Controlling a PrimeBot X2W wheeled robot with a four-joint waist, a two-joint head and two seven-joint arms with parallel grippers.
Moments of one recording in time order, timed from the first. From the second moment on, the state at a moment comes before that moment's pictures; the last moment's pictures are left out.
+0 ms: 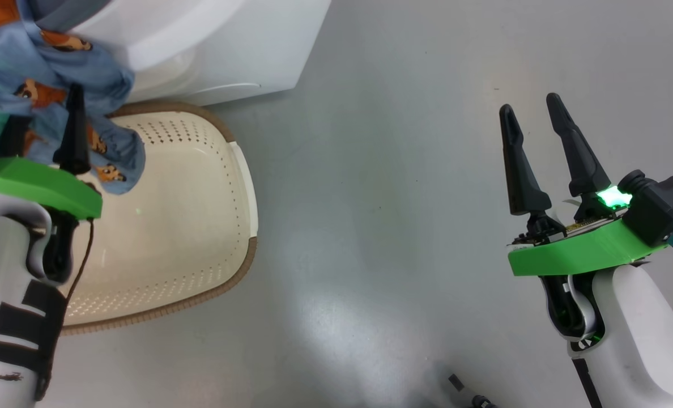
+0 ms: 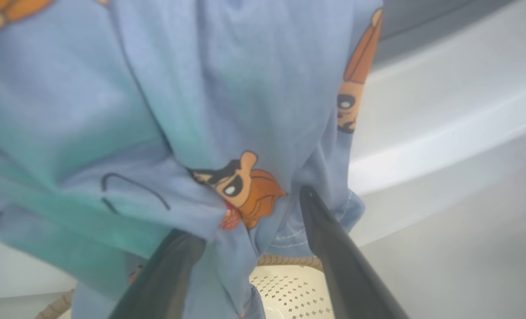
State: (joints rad) left arm -0.88 0.37 -0.37 0.85 -0.70 -0.13 -0.26; right arm -0.41 -0.11 0.16 0.10 0.38 0.13 -0.25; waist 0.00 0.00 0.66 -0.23
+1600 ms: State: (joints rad) left arm -0.94 0.36 -0.03 0.56 -0.47 -0.13 -0.26; right arm -0.42 -0.08 0.15 0.10 0.38 0.13 -0.25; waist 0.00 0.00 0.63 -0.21
